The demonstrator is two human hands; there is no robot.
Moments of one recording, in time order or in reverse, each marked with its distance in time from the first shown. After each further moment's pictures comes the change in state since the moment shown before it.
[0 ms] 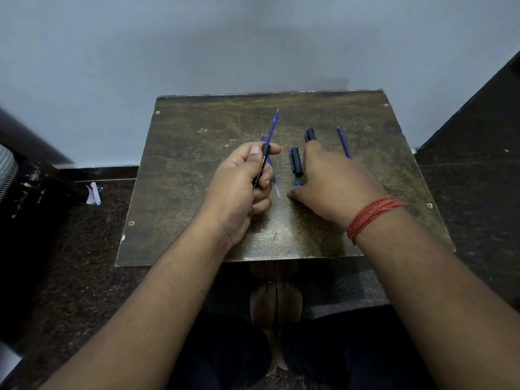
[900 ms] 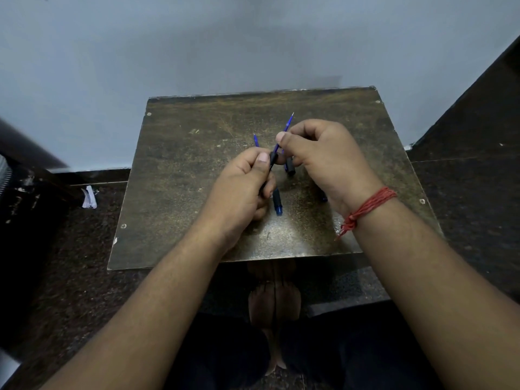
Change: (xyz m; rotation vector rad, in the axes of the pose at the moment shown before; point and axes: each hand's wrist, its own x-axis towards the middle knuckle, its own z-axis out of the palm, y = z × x) left_hand -0.004 -0.006 0.006 0.253 -0.076 0.050; right_hand 0.015 0.006 0.001 1.132 0.174 -0.012
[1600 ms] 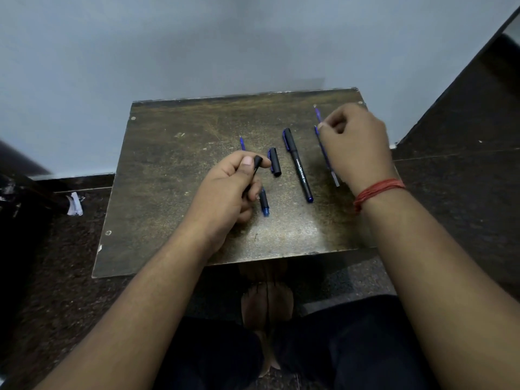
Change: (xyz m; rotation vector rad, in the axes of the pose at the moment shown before) left_hand -0.001 0.001 -0.004 0.037 -0.008 -0.031; right_hand 0.025 0.023 -0.054 -0.582 0.375 -0.063
